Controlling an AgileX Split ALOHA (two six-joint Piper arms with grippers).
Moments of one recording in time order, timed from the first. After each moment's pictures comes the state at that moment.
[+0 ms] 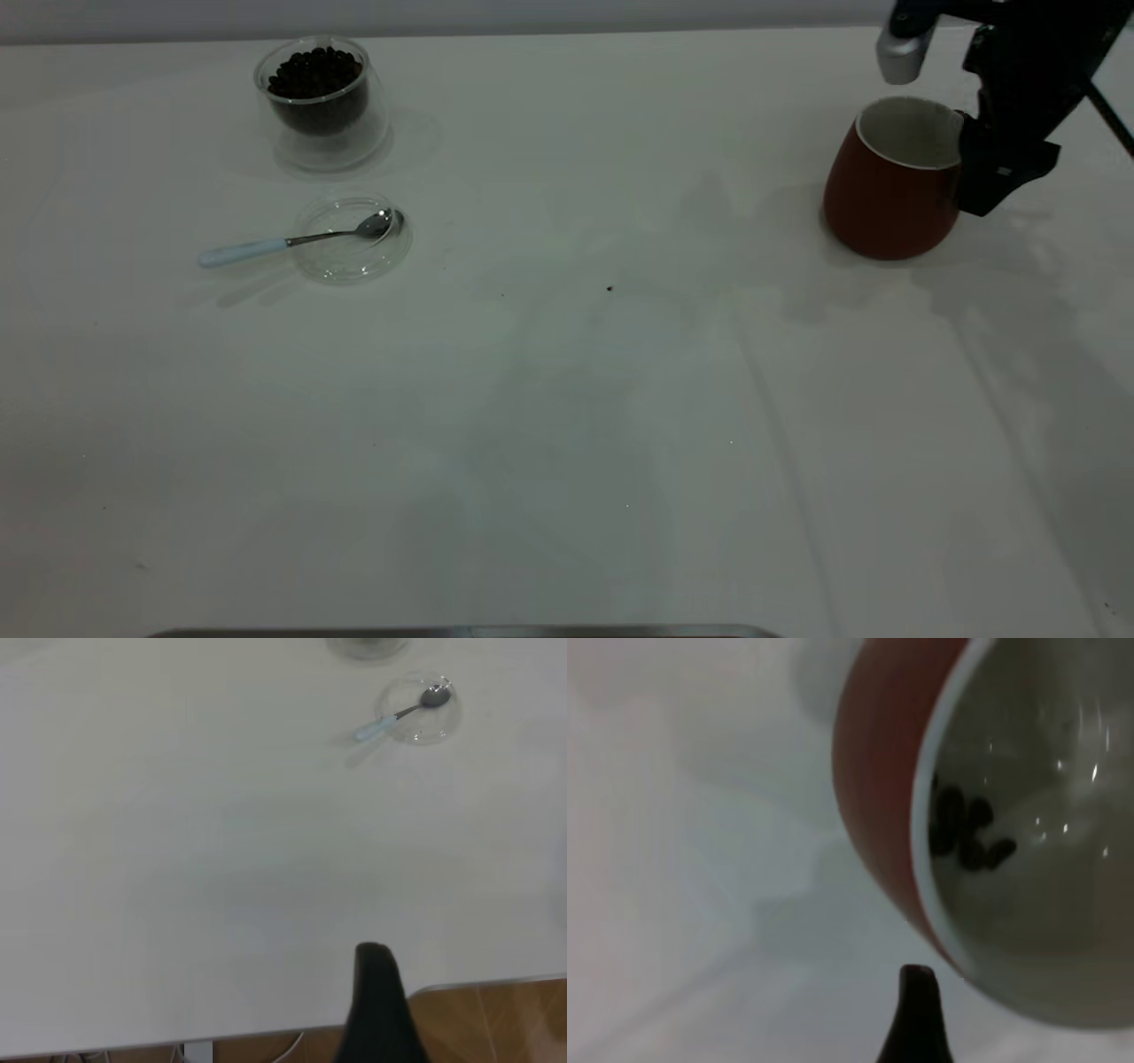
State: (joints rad) left arm 0.01 -0.02 -0.49 -0.06 1.14 0.08; right arm 0.14 2.30 -1.43 -0.04 0.55 -0.93
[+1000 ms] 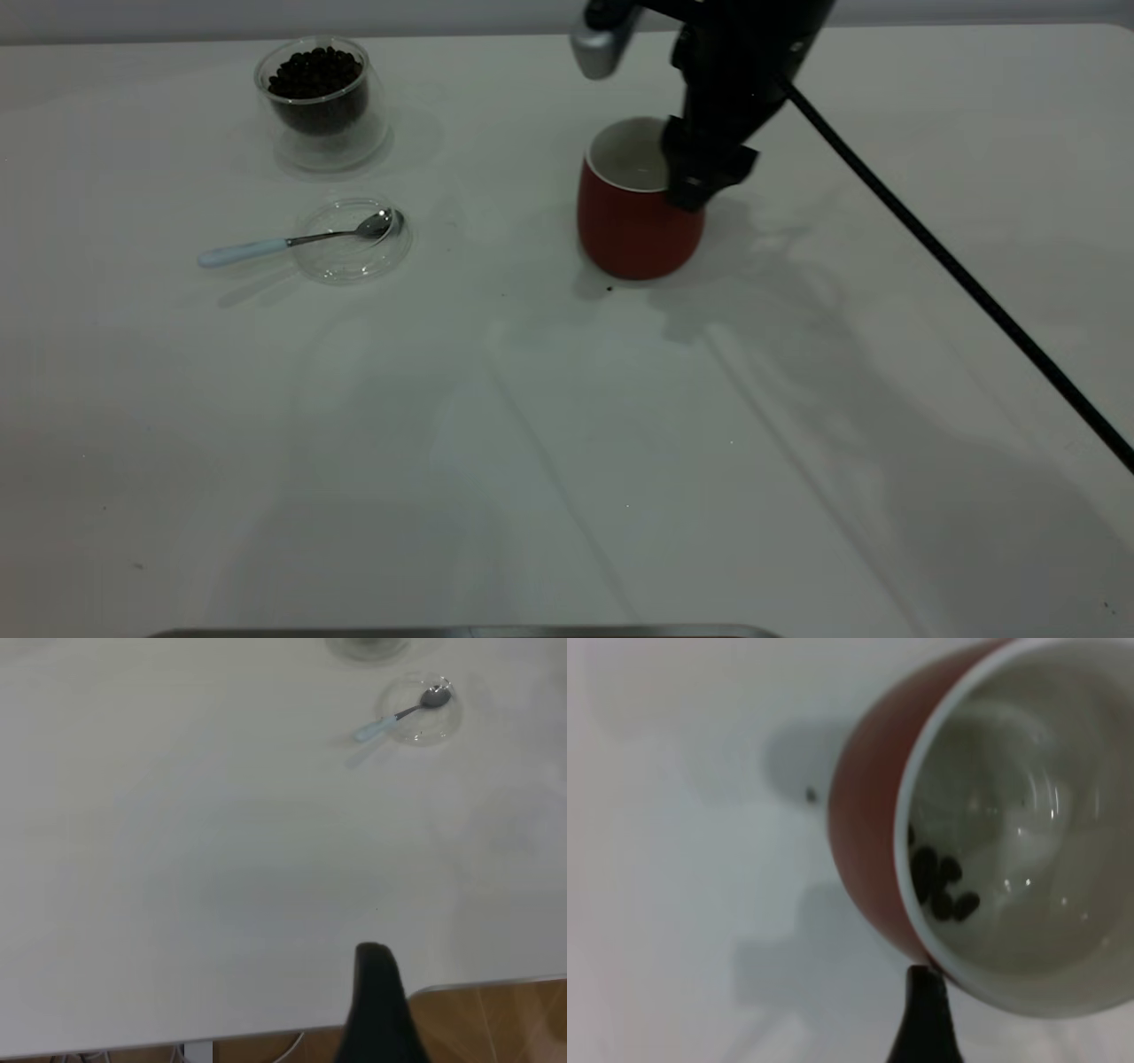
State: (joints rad) left arm 0.01 -0.02 -0.49 -0.06 1.14 0.08; right arm 0.52 2.31 -1.51 0.10 0.46 -0.73
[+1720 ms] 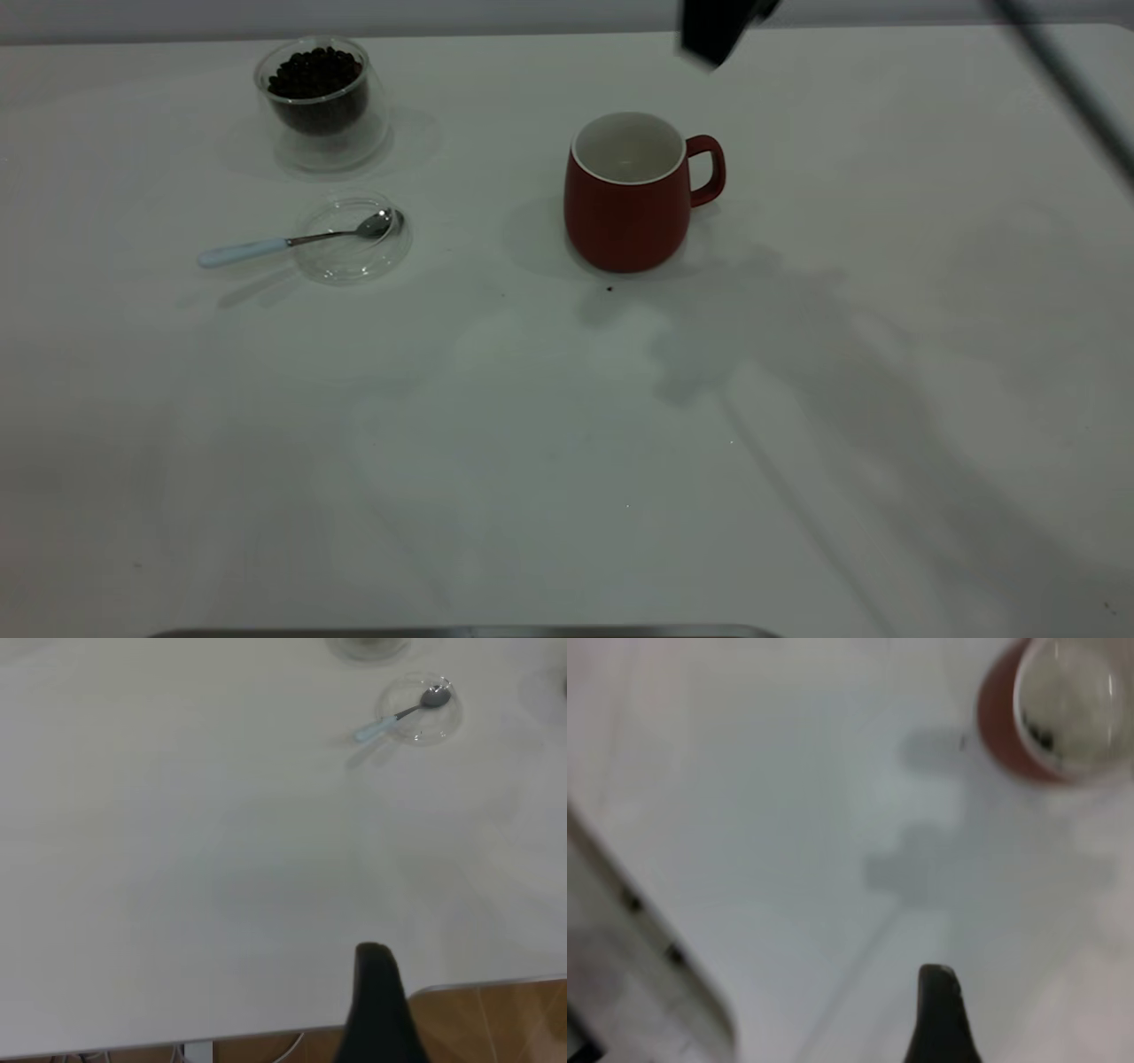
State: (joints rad) left arm 0.01 -0.02 -0.49 -0.06 1.14 0.08; right arm 0.53 1.92 -1.51 0.18 1.01 -0.50
